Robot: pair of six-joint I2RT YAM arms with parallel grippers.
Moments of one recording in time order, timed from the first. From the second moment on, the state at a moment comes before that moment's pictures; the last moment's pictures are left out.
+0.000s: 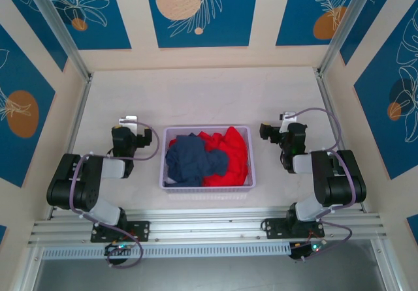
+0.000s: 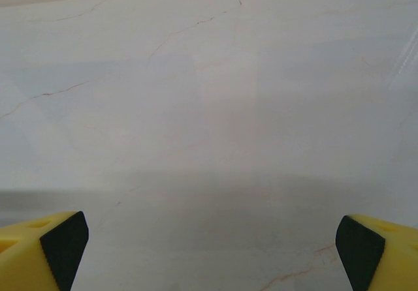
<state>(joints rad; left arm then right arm) -0.10 1.53 0.39 0.75 -0.15 0.03 0.02 1.53 0.39 0.72 -0.06 0.10</state>
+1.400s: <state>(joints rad) -0.29 1.07 0.75 -0.43 -0.11 -0.39 1.01 1.80 1.23 -0.48 0.01 0.09</state>
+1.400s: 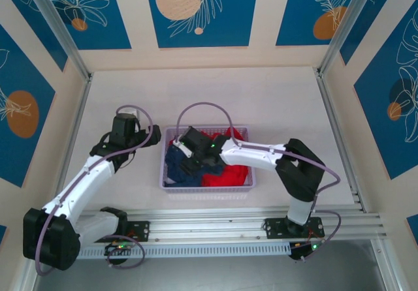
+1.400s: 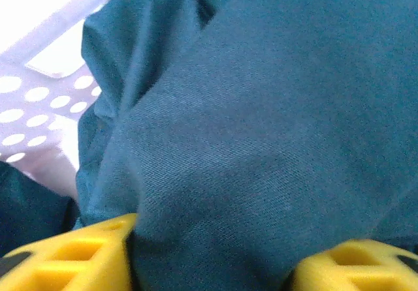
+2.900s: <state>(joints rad) -0.53 1.83 1.40 -0.55 0.24 0.60 -0.03 1.32 1.99 -0.96 -0.41 0.24</state>
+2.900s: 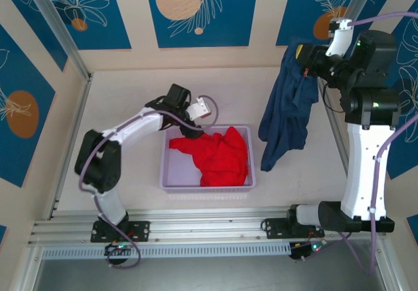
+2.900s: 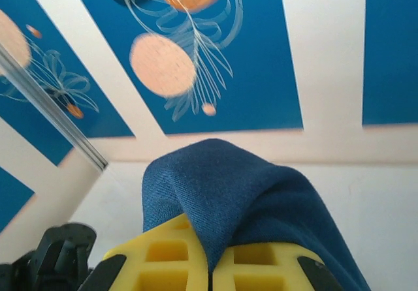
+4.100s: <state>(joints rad) 0.22 2.10 1.83 -0.76 -0.14 0.45 0.00 1.23 1.76 -0.98 -0.43 0.25</state>
